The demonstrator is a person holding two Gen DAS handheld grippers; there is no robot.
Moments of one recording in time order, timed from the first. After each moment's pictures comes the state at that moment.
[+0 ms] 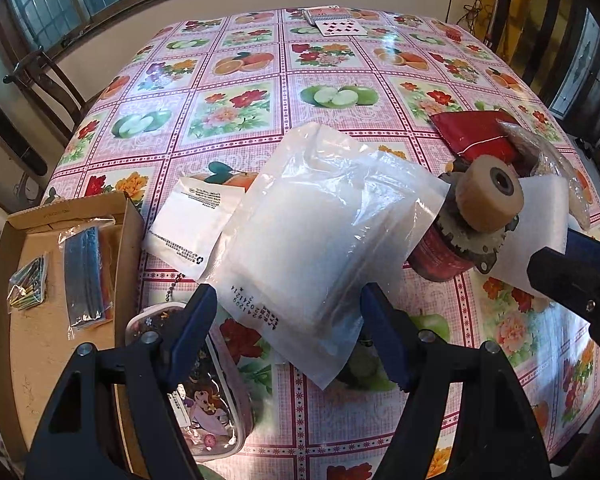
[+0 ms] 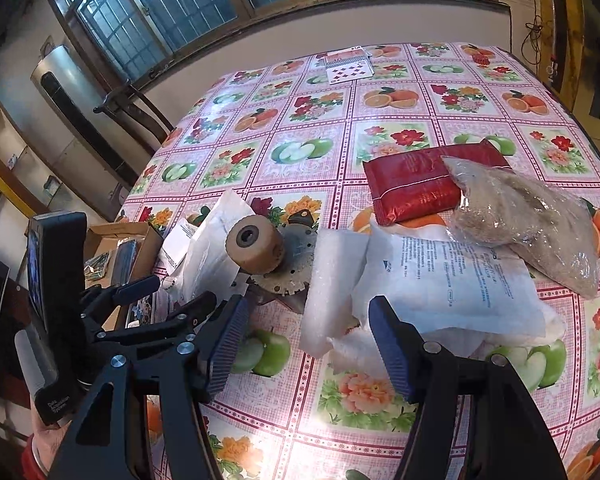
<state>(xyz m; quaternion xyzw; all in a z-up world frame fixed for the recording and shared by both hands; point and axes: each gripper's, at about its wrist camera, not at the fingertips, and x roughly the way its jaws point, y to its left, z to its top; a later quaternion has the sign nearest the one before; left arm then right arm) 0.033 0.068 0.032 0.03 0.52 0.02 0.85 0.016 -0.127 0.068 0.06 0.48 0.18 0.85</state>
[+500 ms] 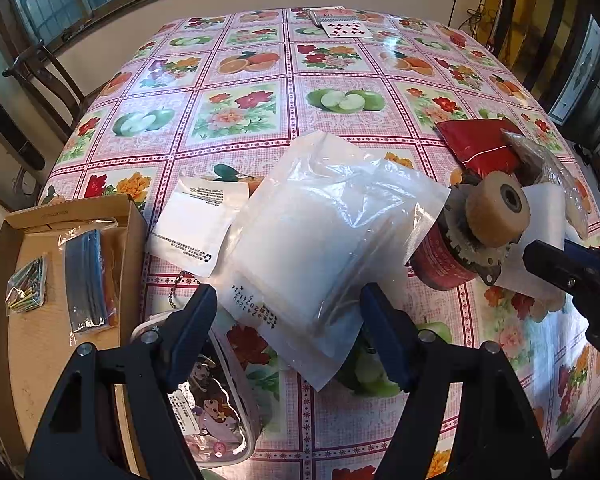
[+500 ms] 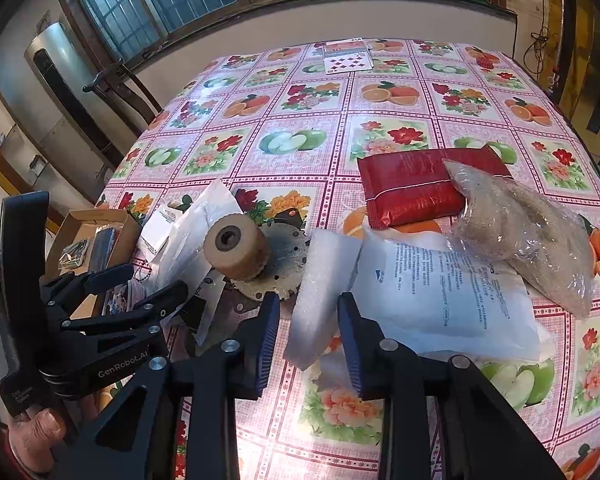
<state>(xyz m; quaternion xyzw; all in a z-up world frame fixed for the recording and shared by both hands) 0.039 0.077 0.034 0.02 0.52 0.01 0.85 0.028 -0.122 0.061 0.03 0.50 0.17 0.85</state>
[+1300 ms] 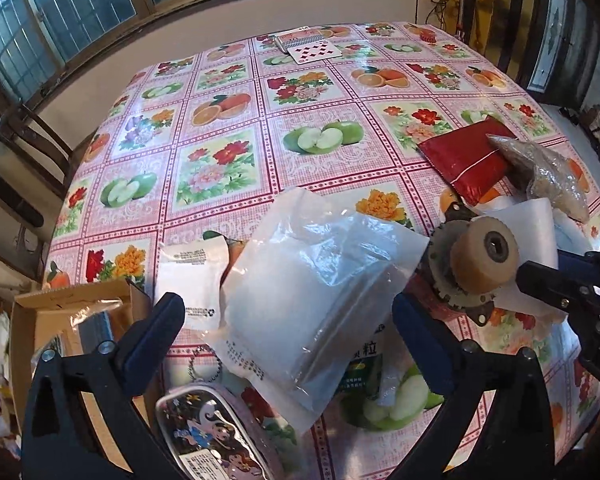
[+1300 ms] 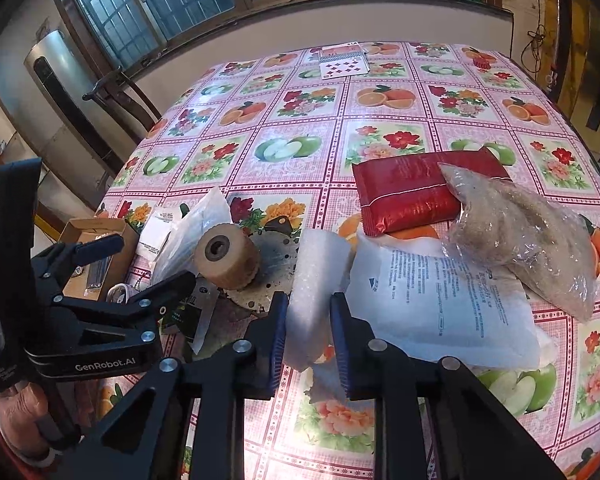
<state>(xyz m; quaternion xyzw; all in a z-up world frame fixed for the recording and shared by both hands) 0.068 0.061 0.051 0.10 0.49 -0.02 0.86 0.032 -0.127 0.060 0.04 0.49 0.17 0.85</state>
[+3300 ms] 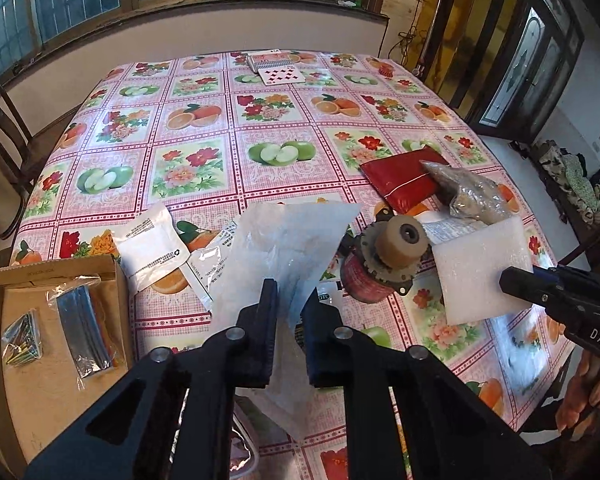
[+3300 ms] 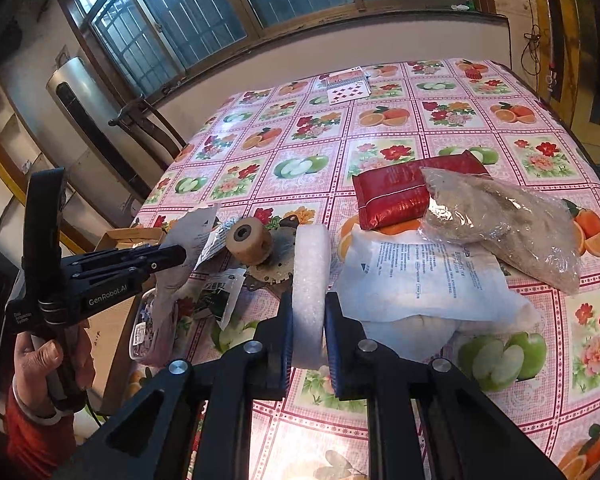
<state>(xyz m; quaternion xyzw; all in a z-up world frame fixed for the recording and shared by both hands) 0.027 0.086 0.088 0.00 0.47 -0.12 0.87 -0.013 -0.161 0.087 0.08 0.45 0.20 0.87</state>
